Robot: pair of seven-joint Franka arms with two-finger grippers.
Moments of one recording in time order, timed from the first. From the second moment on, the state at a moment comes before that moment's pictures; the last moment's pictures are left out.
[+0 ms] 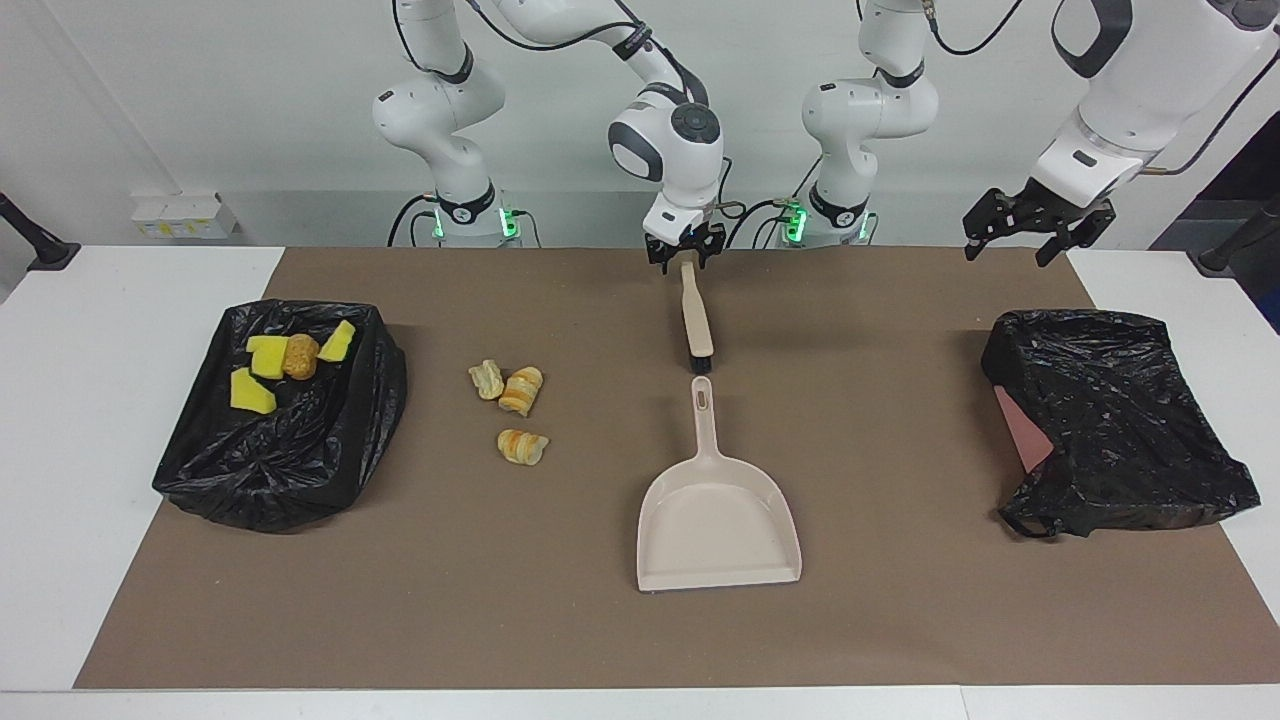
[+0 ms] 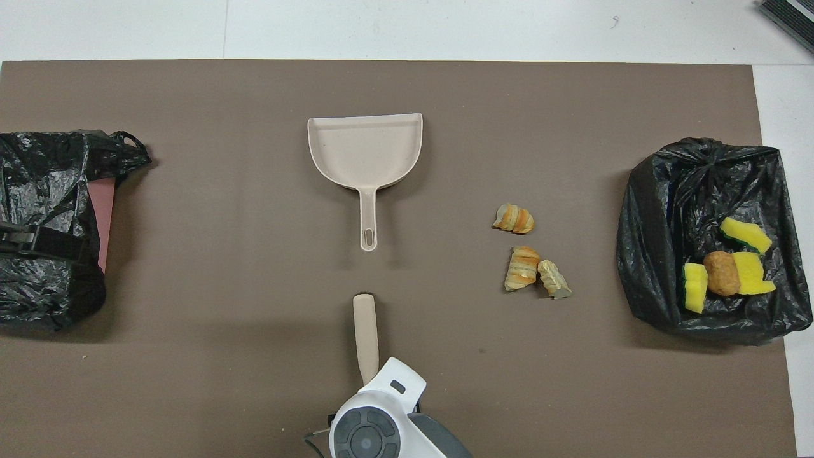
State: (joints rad) left arm 0.00 -0.09 -0.03 -1.69 -0.03 1.51 0.14; right arm 0.63 0.10 0.35 -2.23 0.12 2.26 0.77
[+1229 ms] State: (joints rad) left arm -0.31 0.16 -0.11 -1.70 -0.03 1.89 -0.20; right arm 0.30 -0.15 0.33 -2.19 0.07 1.89 0.58
